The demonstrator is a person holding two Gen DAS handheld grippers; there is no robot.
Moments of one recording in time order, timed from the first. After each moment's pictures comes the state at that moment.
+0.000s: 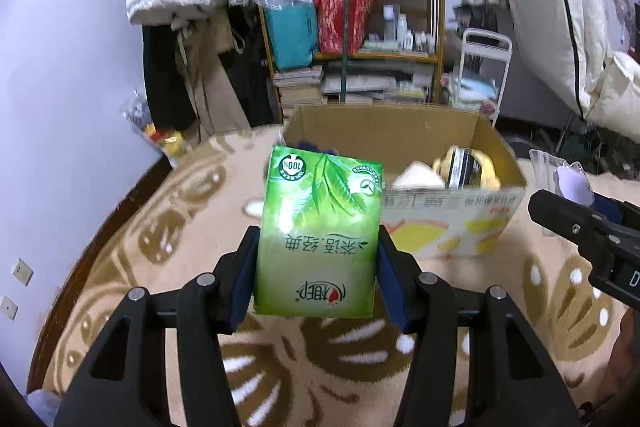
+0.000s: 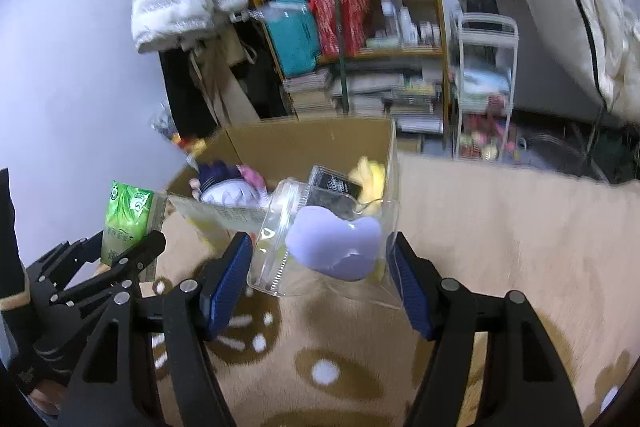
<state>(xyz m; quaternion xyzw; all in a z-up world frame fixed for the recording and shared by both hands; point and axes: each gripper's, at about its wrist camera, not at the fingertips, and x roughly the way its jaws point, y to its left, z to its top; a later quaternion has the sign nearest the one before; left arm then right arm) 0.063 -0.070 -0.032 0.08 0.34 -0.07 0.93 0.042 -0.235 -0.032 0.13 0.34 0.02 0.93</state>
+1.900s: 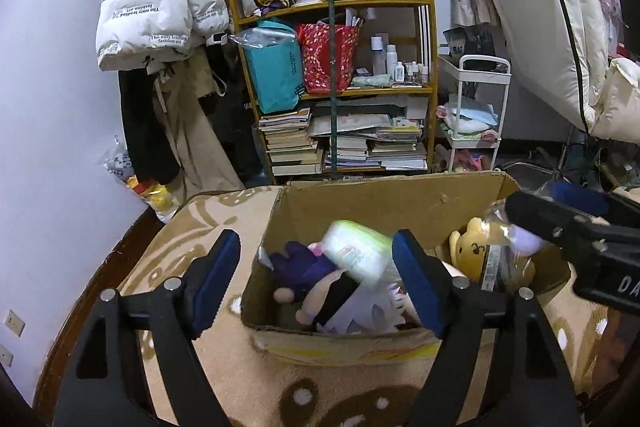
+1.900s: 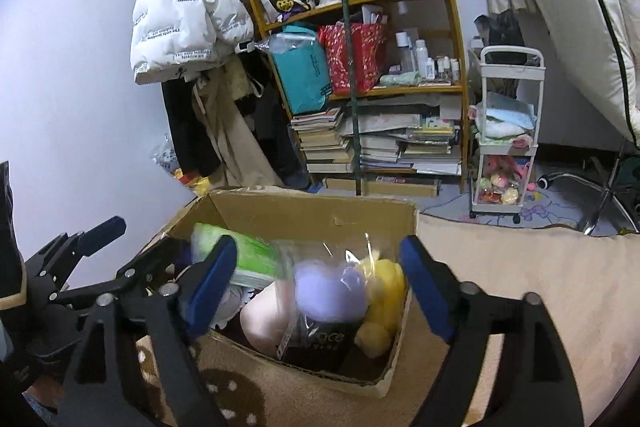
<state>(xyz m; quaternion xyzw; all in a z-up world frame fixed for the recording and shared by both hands) 0.150 -0.093 -0.034 0.10 0.29 -0.10 0.95 0.134 -0.255 -0.044 0.13 0.29 0.03 0.95</state>
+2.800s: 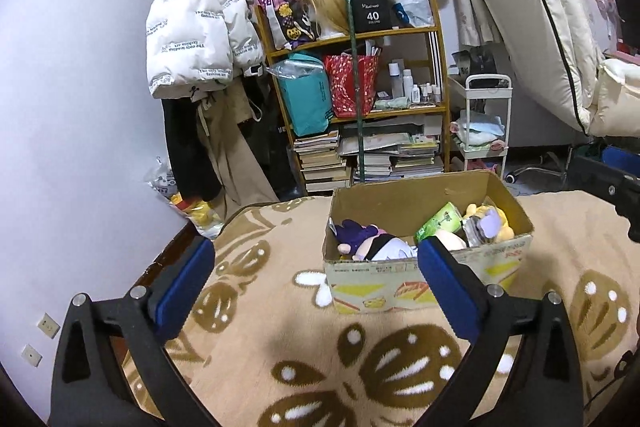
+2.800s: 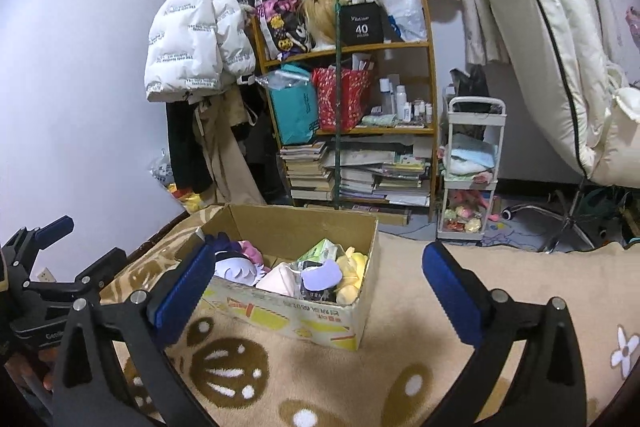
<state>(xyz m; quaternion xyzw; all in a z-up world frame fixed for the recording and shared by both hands) 0.043 -0.045 0.025 0.13 0.23 -0.06 0.96 0.031 -0.239 0.021 0.09 0.24 -0.01 0.97</state>
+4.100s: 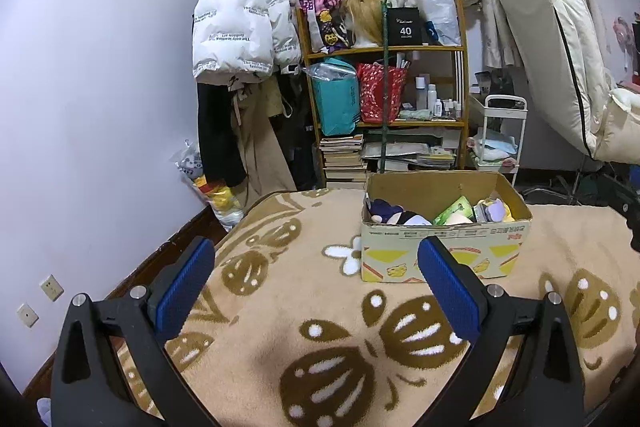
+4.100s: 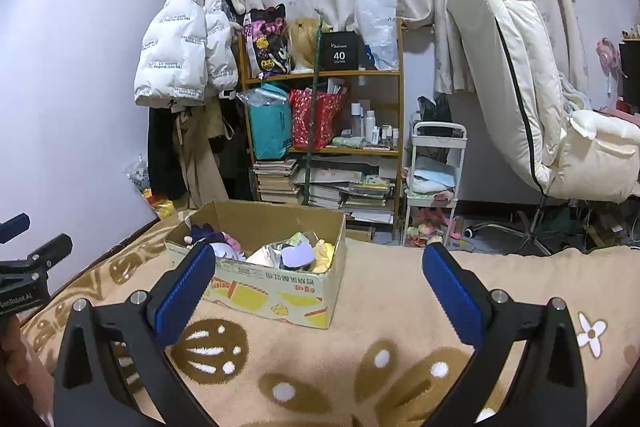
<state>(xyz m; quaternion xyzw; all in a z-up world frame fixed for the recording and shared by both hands) -0.014 0.009 0.027 0.08 0.23 -0.03 0.97 -0.032 -0.226 0.023 0.05 0.20 -0.07 0.97</state>
